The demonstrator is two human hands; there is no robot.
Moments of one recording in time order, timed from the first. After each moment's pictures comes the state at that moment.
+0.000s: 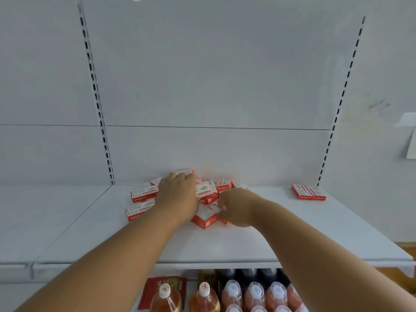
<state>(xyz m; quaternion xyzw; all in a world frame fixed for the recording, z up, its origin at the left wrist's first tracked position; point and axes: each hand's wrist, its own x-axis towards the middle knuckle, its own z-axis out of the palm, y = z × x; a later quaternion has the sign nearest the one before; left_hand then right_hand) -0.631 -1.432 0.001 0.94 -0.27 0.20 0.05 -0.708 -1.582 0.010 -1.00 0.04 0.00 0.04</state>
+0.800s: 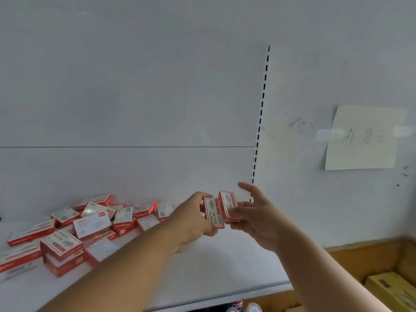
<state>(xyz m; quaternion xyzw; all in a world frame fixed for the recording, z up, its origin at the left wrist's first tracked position) -0.705 -1.611 0.010 0.78 -0.33 -0.19 0.50 -0.808 -1.764 0.013 -0.62 0.13 -0.18 0.75</state>
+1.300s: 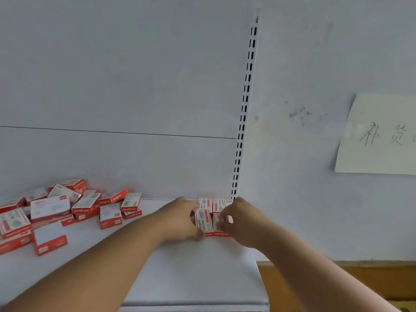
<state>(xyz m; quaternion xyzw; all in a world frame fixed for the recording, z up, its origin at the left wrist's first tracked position) -0.719 -1.700 0.000 0.90 -0.38 -0.09 0.21 -0.801 -1.869 -0.008 -0.99 0.08 -0.06 0.11</state>
